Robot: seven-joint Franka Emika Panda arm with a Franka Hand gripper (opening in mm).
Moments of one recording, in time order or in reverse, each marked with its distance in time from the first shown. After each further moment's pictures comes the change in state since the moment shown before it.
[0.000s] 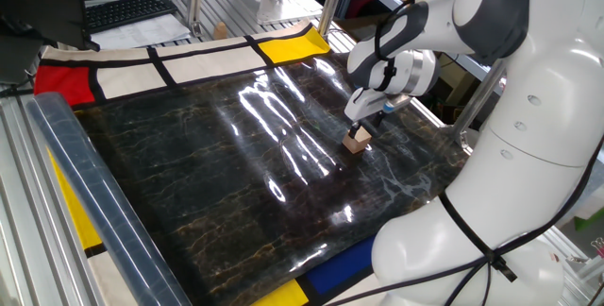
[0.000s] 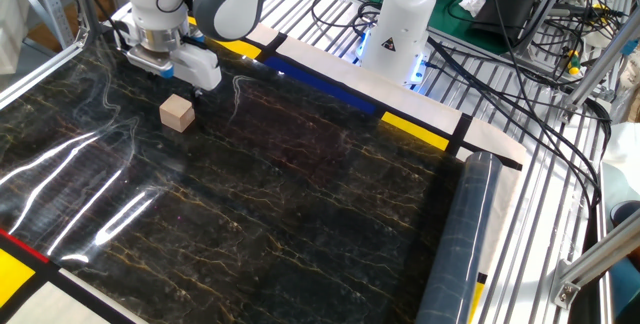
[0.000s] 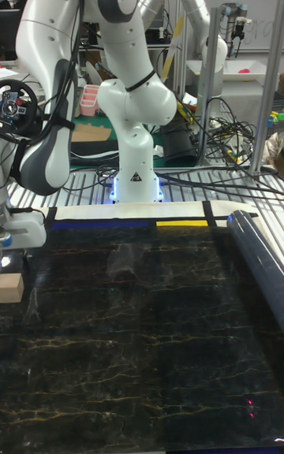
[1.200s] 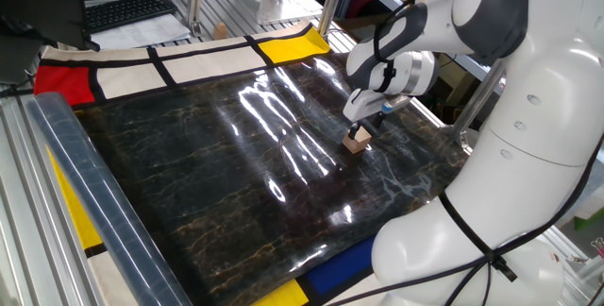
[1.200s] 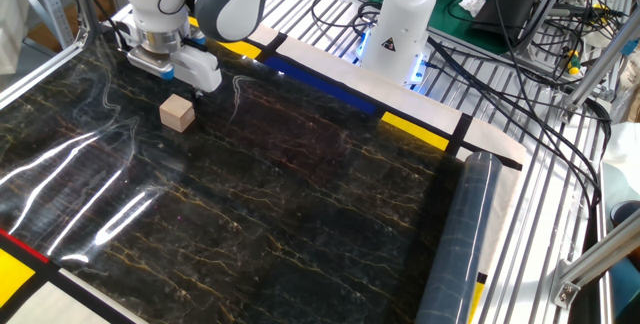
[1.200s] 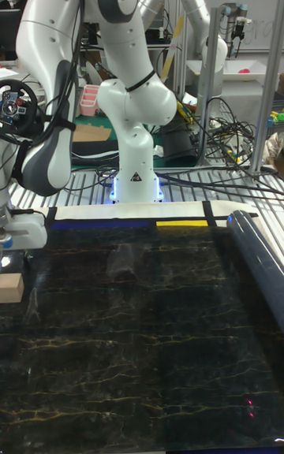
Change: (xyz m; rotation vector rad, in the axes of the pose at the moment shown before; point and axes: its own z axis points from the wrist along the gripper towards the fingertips) arm 0.001 0.002 0.002 0.007 0.015 0.025
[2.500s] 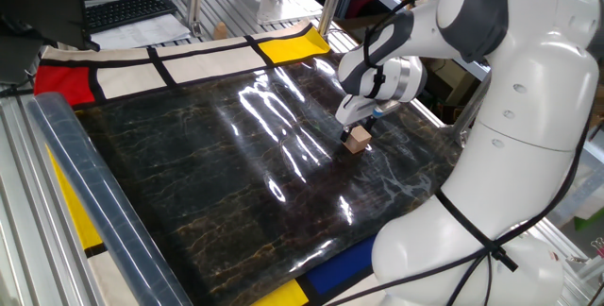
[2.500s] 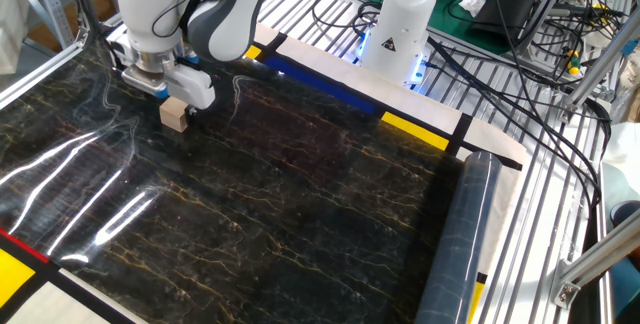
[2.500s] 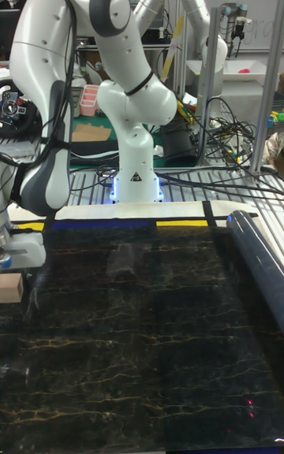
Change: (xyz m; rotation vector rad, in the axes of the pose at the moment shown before) arm -0.022 -0.004 0.034 -0.005 -0.018 -0.012
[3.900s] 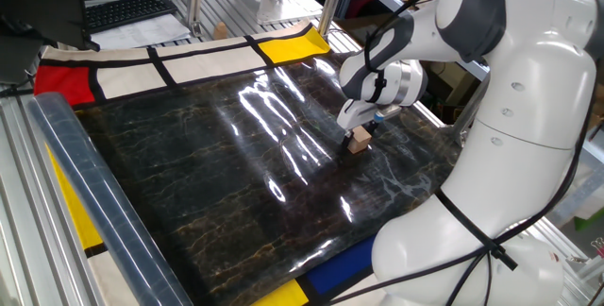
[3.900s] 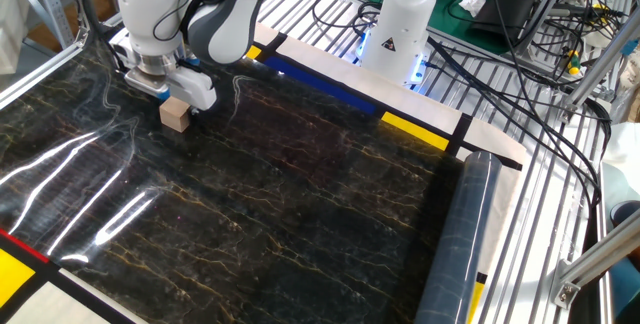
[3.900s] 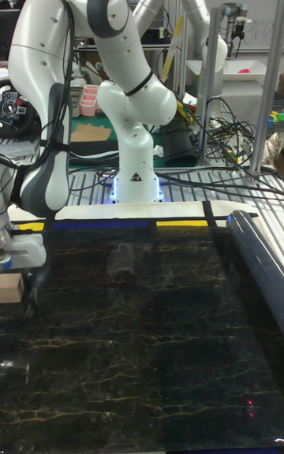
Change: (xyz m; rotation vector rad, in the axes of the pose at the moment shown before) arm 0.010 -0.001 0.010 -0.007 0.027 0.010
